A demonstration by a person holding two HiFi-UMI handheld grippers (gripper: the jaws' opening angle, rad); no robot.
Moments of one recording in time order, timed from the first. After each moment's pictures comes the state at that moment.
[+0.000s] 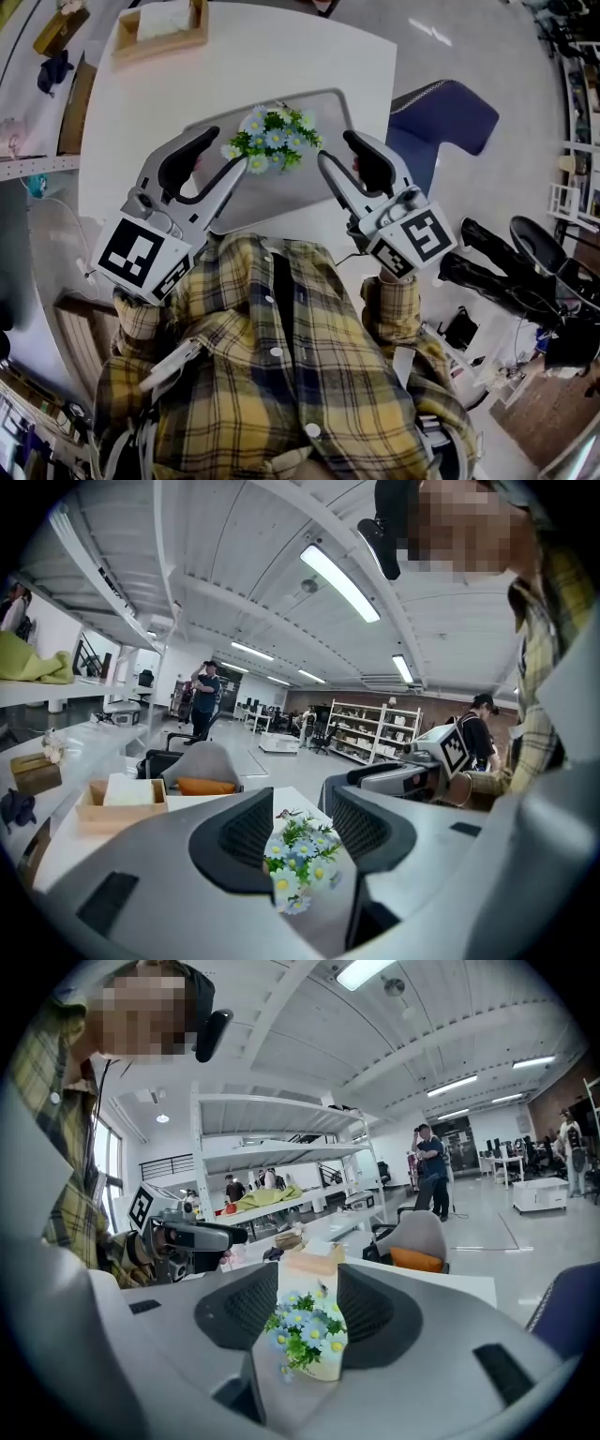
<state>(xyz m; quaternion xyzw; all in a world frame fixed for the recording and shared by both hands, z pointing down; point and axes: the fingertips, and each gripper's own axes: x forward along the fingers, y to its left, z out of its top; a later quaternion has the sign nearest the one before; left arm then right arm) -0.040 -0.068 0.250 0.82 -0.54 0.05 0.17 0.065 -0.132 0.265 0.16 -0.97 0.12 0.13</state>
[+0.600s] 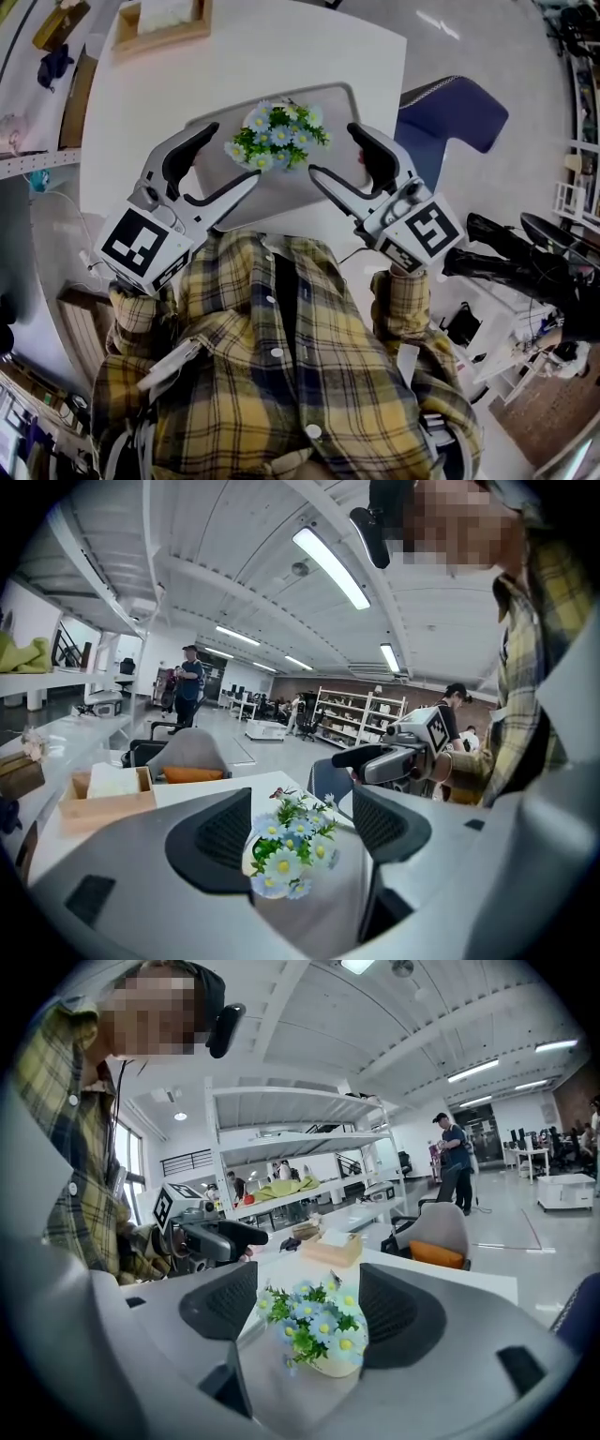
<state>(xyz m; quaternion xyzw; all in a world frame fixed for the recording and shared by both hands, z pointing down) -0.035 -0.066 0.279 0.84 -0.50 0.08 0.19 0.052 -0.123 0.279 0.09 -0.98 0.12 0.15</state>
